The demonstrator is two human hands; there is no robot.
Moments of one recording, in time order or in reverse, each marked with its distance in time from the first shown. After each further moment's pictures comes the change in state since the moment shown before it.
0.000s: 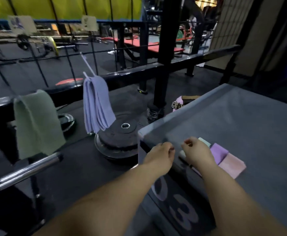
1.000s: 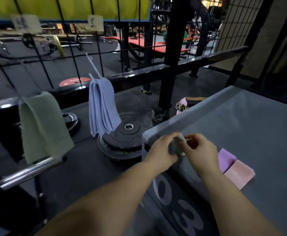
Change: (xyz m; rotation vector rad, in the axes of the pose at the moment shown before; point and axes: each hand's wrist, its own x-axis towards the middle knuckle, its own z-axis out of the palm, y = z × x) left_hand 0.008 -0.004 -0.024 -0.356 0.087 0.125; right_hand -0.028 -0.023 -0.013 0.299 0.167 -0.197
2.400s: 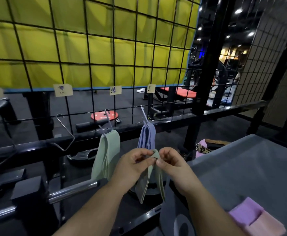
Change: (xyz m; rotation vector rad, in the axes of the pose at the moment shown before) left_hand -0.110 0.031 -0.178 -0.348 0.485 0.001; right_hand -0.041 -0.147 0.052 0.828 -0.710 -0.297
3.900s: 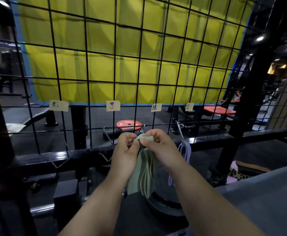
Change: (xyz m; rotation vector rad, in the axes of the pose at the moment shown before) left_hand 0.019 0.038 -0.109 0.055 0.445 0.069; right_hand 0.104 -0.049 0.134 -0.201 -0.029 -0.019
